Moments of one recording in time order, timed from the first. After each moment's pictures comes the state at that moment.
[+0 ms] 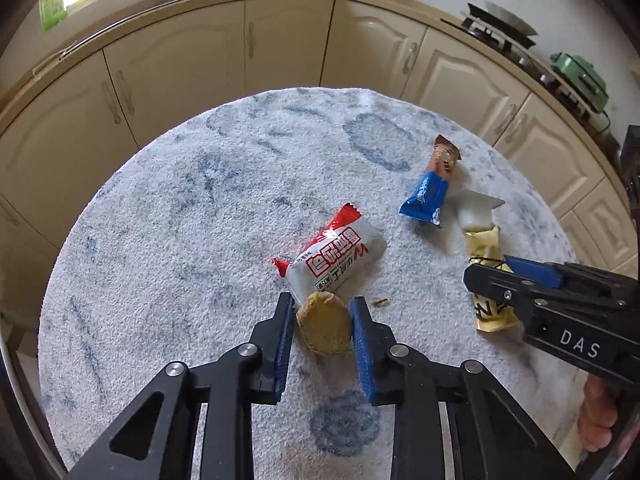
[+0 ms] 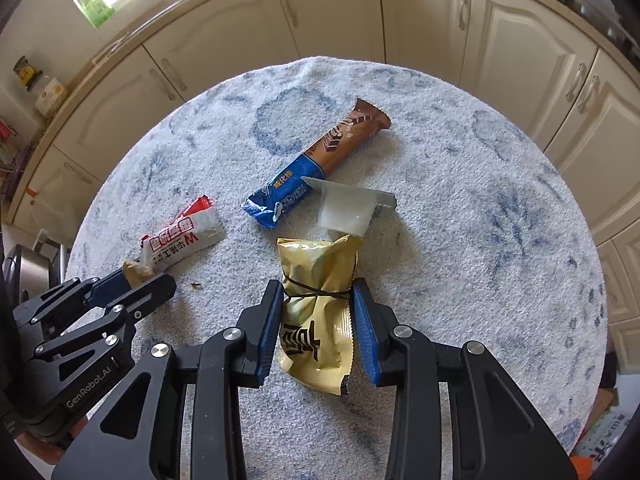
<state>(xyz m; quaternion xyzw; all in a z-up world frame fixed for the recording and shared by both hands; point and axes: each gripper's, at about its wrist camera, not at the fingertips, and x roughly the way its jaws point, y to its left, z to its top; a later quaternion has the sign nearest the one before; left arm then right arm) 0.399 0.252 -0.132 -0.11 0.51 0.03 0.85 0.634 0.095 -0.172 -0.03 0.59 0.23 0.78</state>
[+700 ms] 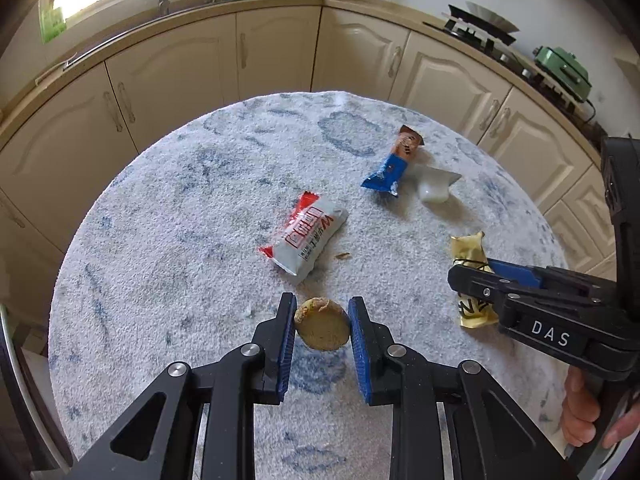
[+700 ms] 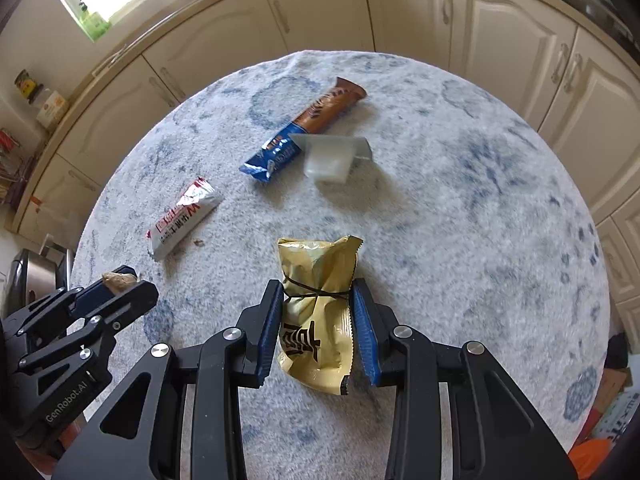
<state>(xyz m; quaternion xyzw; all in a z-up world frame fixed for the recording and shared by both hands) 0.348 0.228 -0.100 -0.09 0.50 0.02 0.86 0.597 0.066 -0.171 0.00 0.58 0.22 0.78</state>
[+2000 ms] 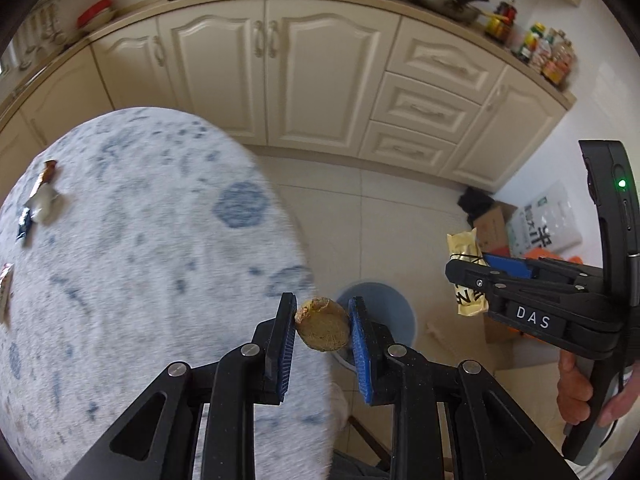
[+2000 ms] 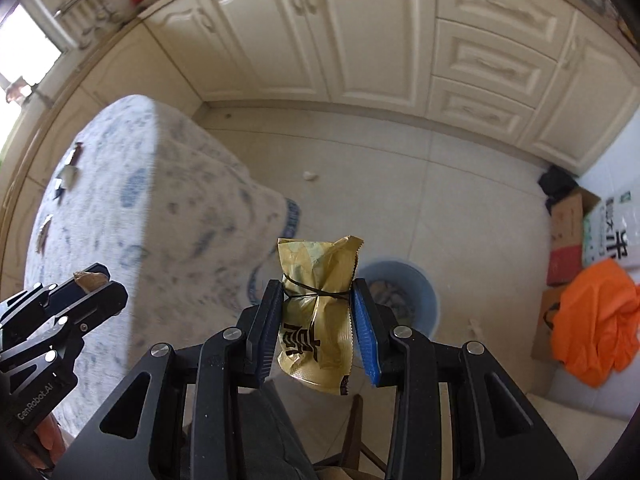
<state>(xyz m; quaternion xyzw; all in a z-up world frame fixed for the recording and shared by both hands) 0.310 -0.091 -0.110 0.06 0.53 -0.23 0.82 0.452 -0.276 -0.170 0.14 0.59 -0.03 0.79</state>
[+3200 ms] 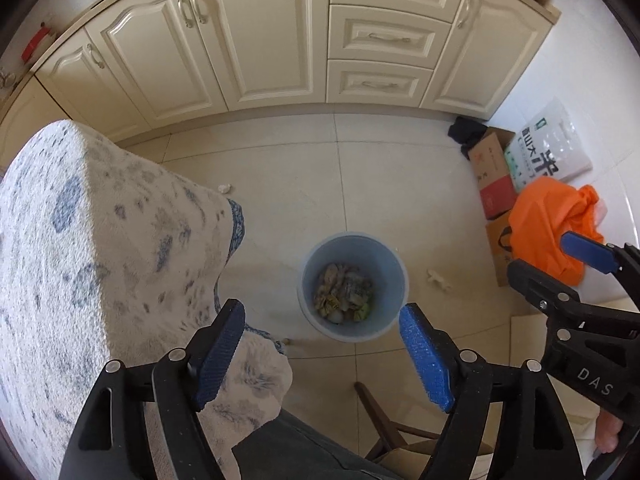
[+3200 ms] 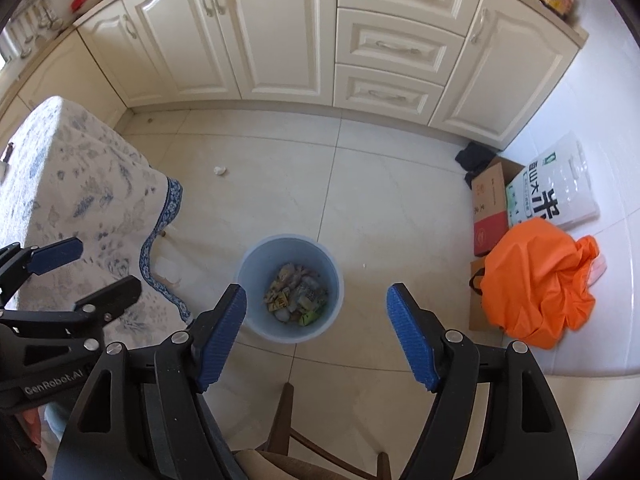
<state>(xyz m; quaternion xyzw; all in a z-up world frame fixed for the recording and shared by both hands) 0.310 -0.239 -0.183 0.16 0.57 -0.24 0.77 0.372 -0.350 -0.179 0.09 0.60 -0.16 0.78</state>
